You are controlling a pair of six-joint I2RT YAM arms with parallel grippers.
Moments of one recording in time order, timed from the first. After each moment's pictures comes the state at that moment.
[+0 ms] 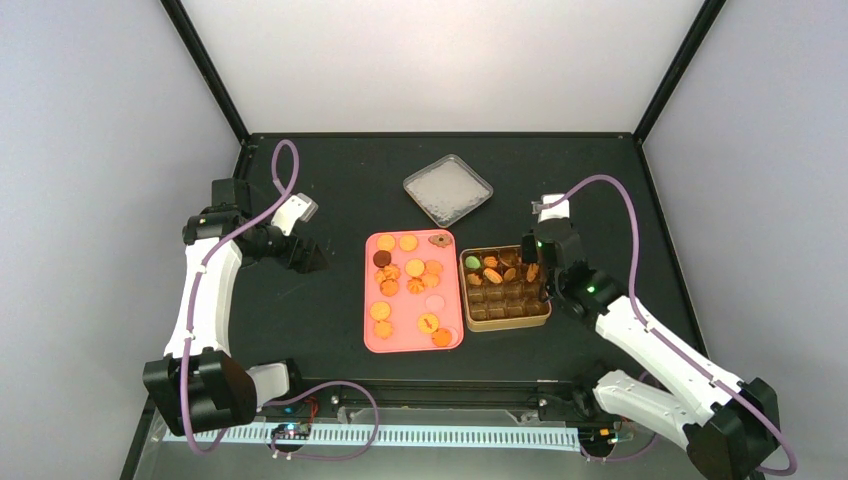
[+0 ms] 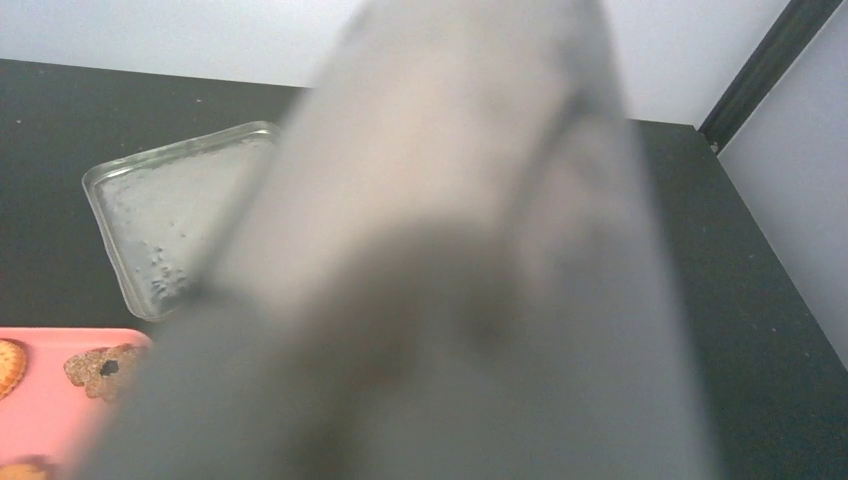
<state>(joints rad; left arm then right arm) 0.20 1.19 1.10 -1.08 0.67 0.64 0.60 0.95 0.70 -0.25 0.54 0.21</state>
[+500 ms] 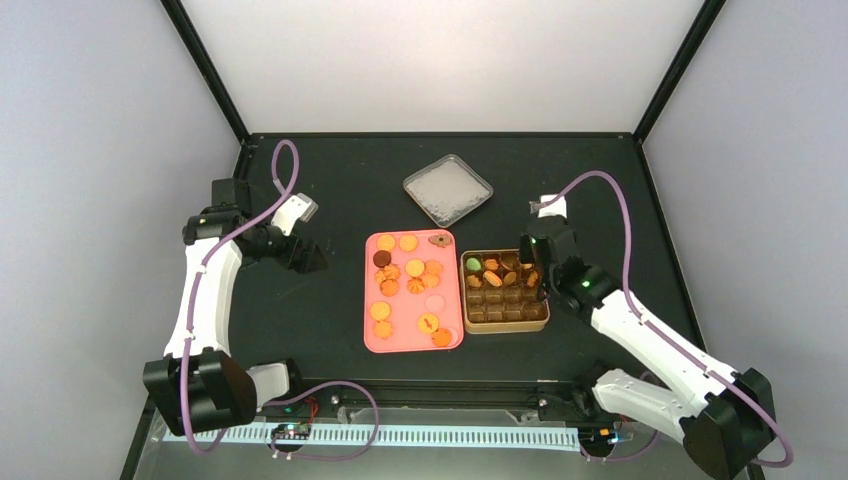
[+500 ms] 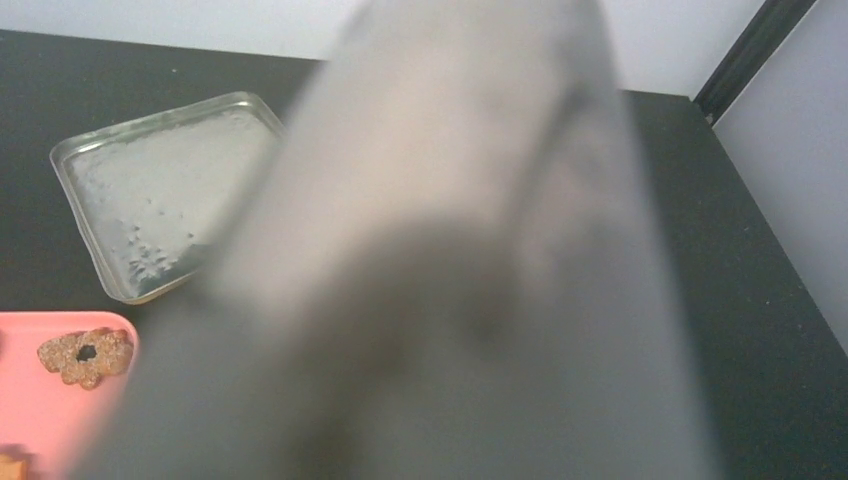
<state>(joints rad) 0.20 1.19 1.10 -1.08 0.67 0.64 0.60 0.99 0.73 -0.30 0.57 0.24</state>
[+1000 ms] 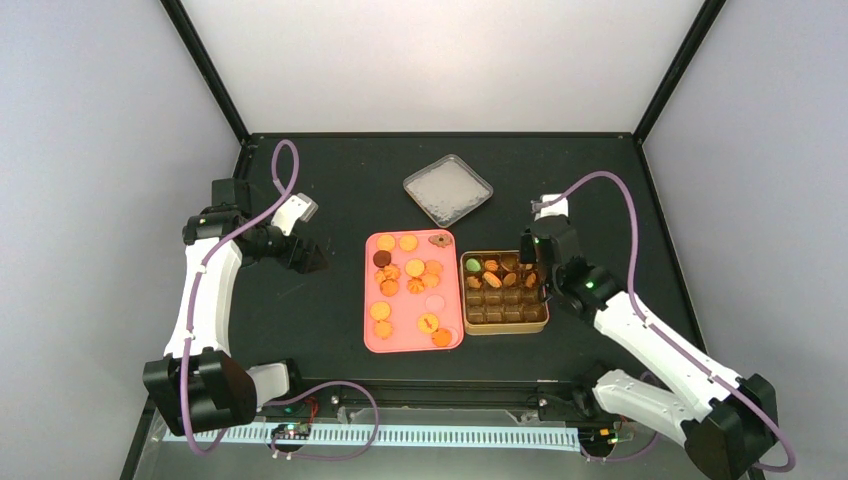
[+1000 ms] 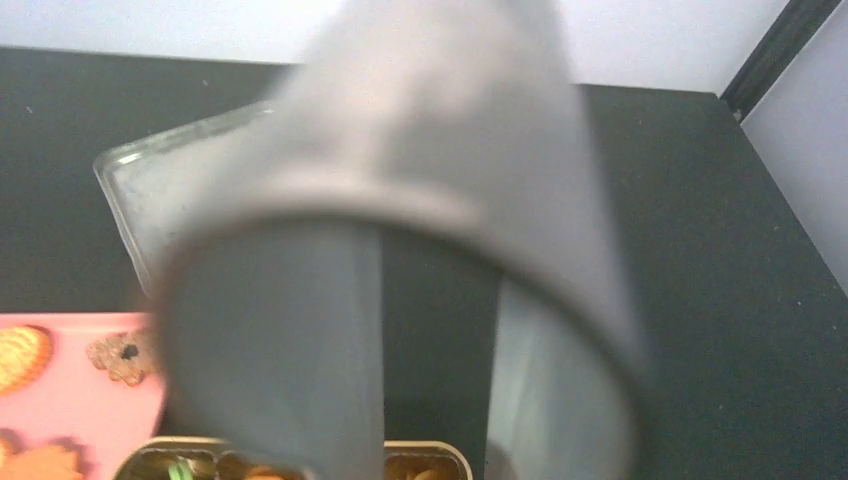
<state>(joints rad) 0.20 1.19 1.10 -1.08 0.67 0.64 0.60 0.99 0.73 -0.31 0.52 0.27</state>
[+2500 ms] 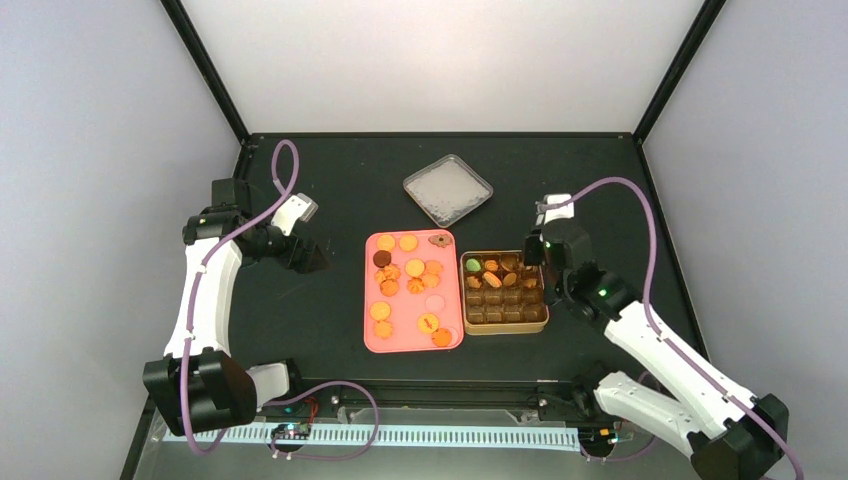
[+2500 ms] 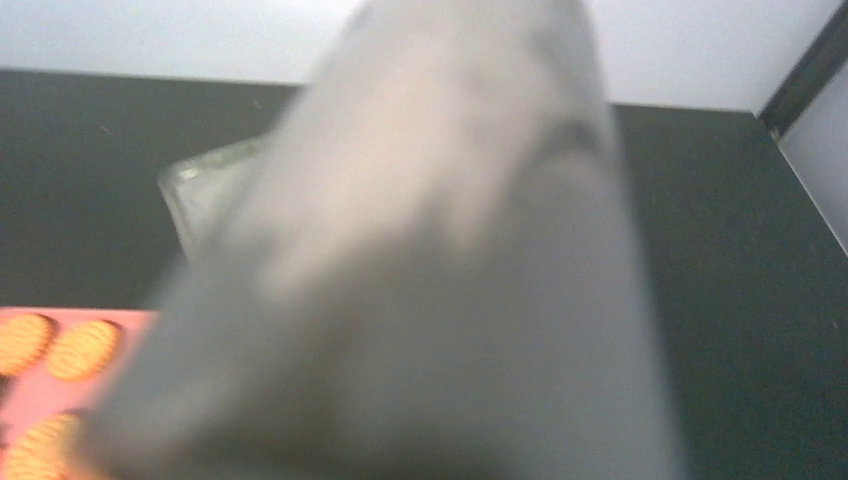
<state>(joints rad) 0.20 1.19 1.10 -1.08 0.67 0.64 0.60 0.91 0.73 -0.36 0.46 0.26</state>
